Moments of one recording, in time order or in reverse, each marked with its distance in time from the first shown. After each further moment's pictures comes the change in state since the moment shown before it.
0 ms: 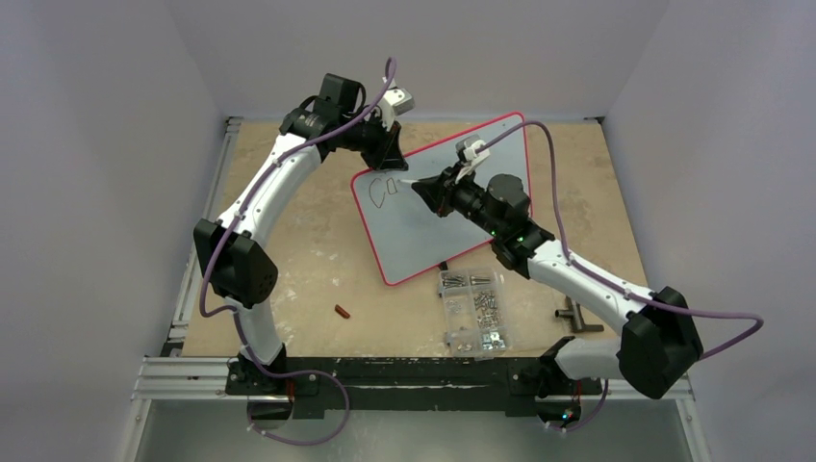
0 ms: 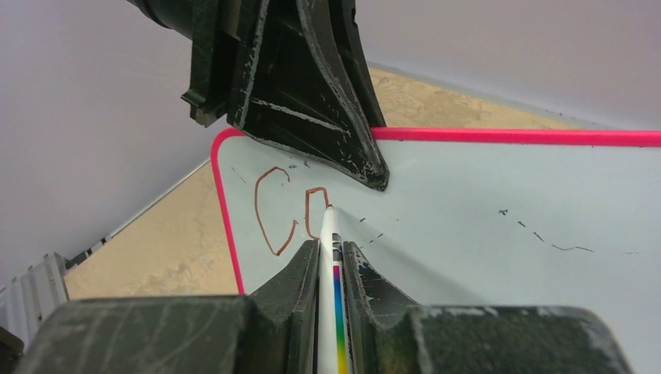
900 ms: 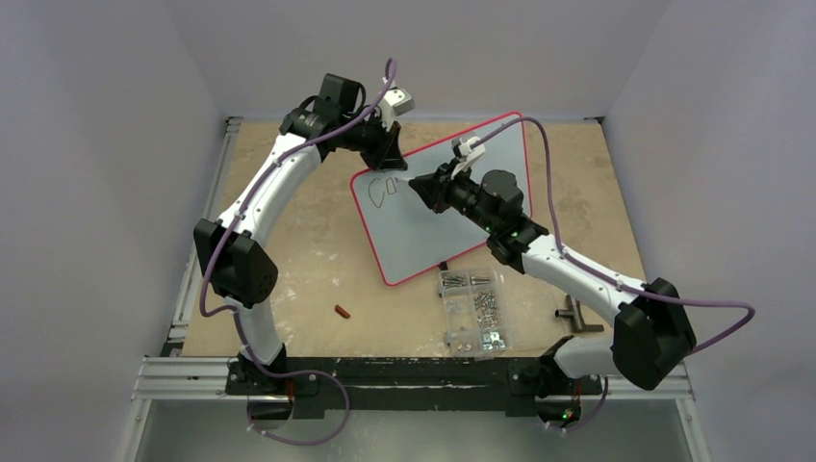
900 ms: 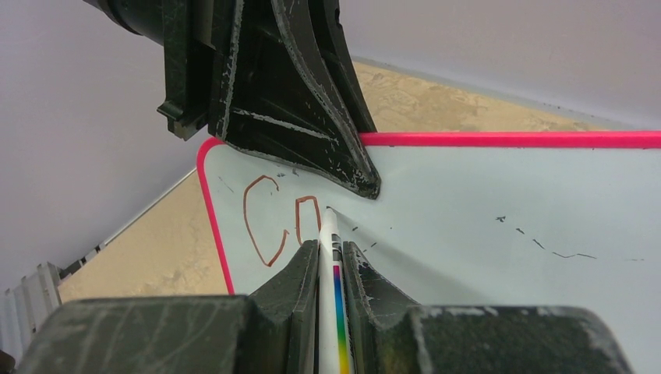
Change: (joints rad) left arm 0.000 0.001 0.000 -0.003 -0.008 0.011; right arm 0.000 0.057 0.031 0.001 0.025 0.014
